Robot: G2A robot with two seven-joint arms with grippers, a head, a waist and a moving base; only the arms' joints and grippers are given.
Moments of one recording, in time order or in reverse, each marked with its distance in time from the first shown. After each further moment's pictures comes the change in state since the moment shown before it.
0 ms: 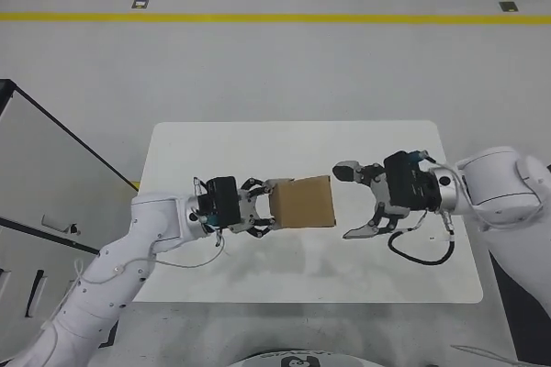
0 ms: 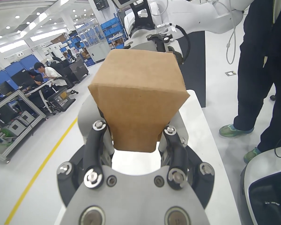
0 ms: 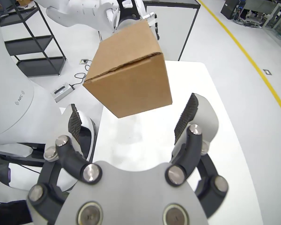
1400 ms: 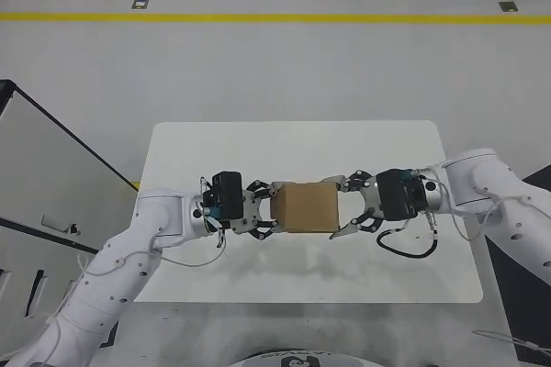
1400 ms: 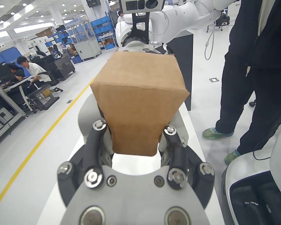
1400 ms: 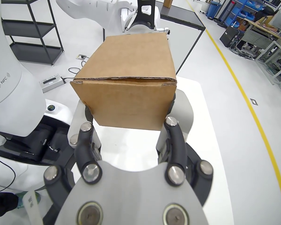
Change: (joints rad) left arm -0.032 -0.014 0.022 0.030 -0.105 -0.074 -0.085; right arm 0.286 0.162 -0.450 0.099 -0.553 0.000 -0.797
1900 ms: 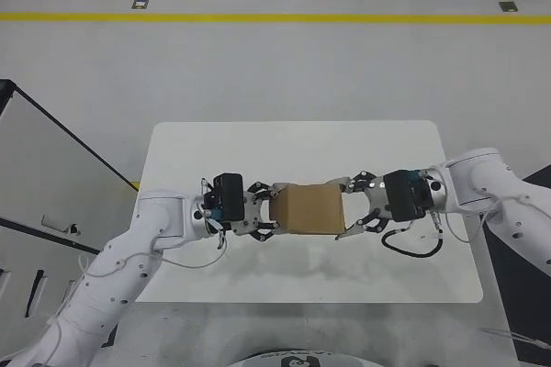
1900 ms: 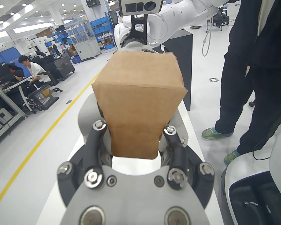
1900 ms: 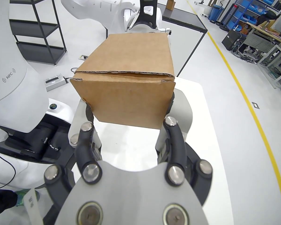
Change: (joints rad) left arm 0.008 -0.003 0.000 -0.008 0.006 -0.001 -0.003; right arm 0.073 0.042 -0.098 0.021 -0.056 0.000 -0.128
